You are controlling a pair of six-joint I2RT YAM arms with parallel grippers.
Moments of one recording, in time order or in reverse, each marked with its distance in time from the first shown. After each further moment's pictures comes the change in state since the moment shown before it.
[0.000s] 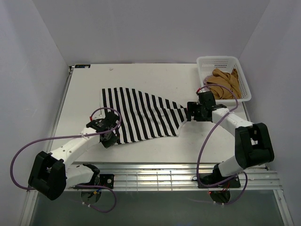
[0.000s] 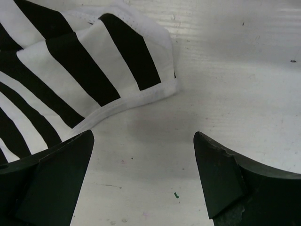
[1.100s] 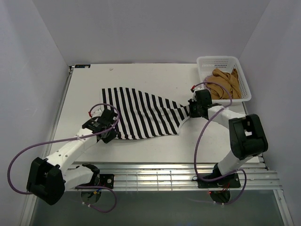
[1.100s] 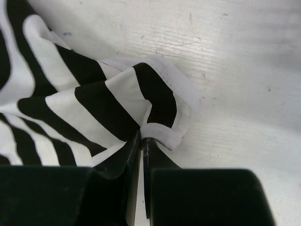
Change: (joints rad) left arm 0.038 -0.046 0.018 0.067 0.004 0.066; right arm 0.010 0.159 0.040 0.203 -0.063 -0.070
